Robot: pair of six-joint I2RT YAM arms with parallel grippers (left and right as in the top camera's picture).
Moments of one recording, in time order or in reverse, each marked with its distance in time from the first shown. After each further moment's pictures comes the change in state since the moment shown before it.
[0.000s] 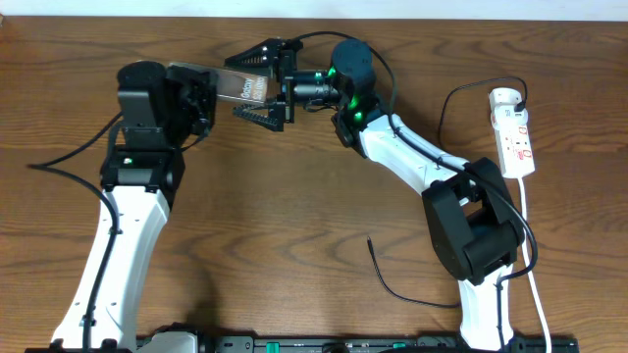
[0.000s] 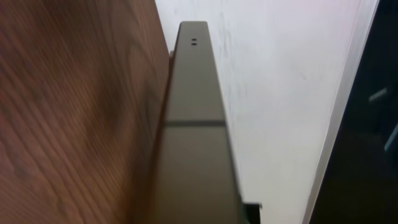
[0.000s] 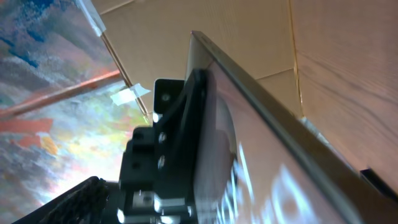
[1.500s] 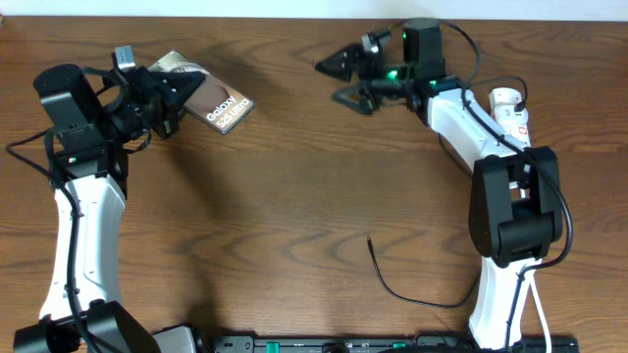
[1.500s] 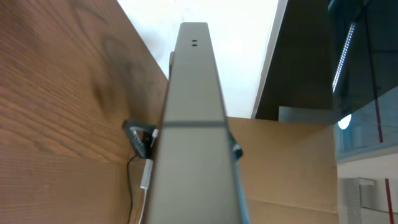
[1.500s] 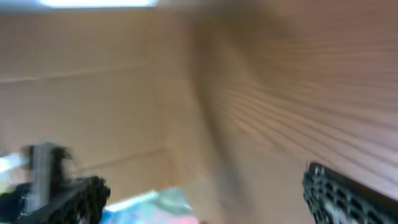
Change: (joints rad) left arm 0.304 0.089 -0.004 0.147 0.864 0.208; right arm -0.311 0.000 0.037 -0.912 0.089 -1.068
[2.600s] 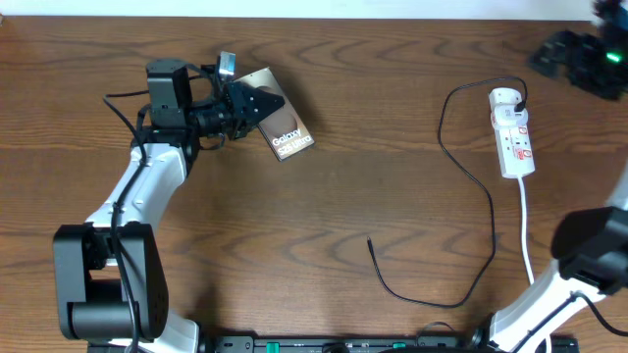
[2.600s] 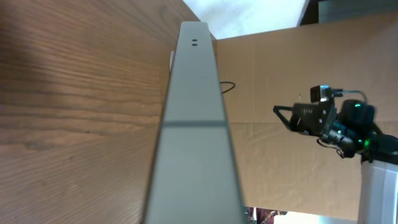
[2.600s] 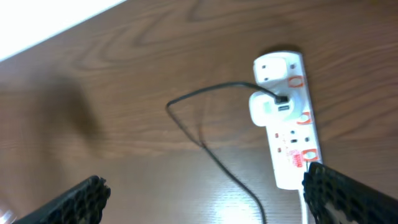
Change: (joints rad) left arm -0.288 0.267 -0.003 0.107 0.030 0.336; right arm -0.643 -0.109 0.705 -1.285 0.456 -1.027
